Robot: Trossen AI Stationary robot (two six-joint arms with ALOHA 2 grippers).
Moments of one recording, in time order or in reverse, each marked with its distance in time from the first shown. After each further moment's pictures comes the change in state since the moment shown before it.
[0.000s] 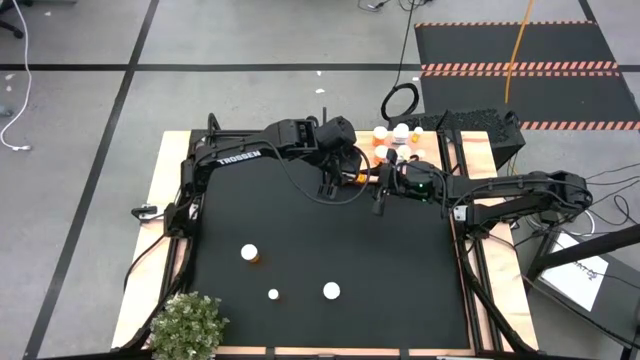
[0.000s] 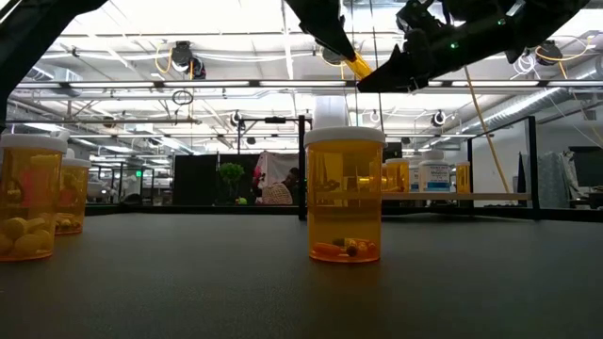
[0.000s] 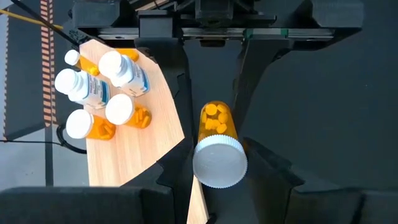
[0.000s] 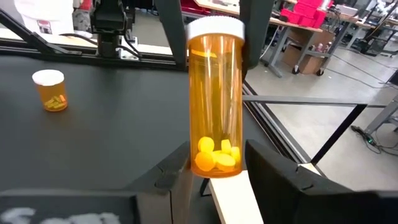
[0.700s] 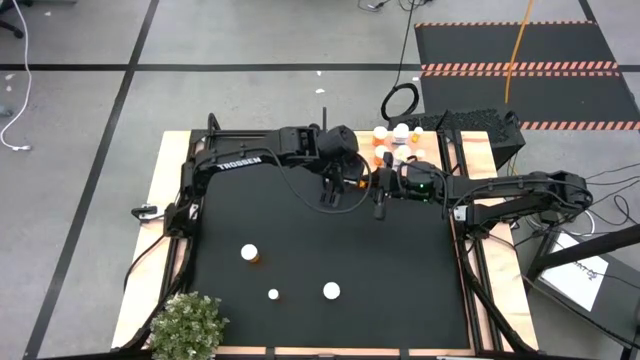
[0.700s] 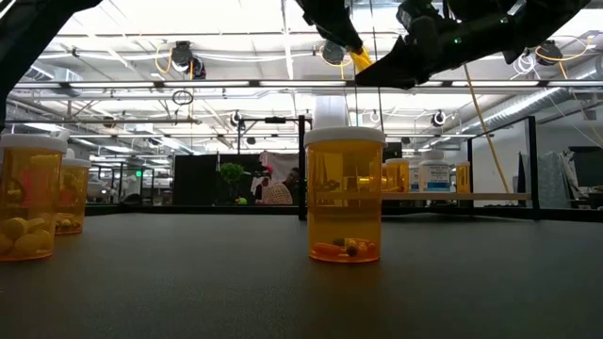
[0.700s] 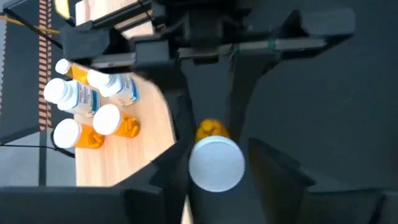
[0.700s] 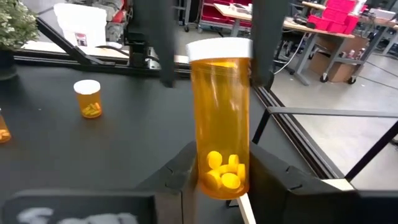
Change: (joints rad) left arm -0.050 0.000 0.000 0.016 -0.004 -0.063; right arm 0.000 -0.001 -0.001 0.019 -0.109 0.020
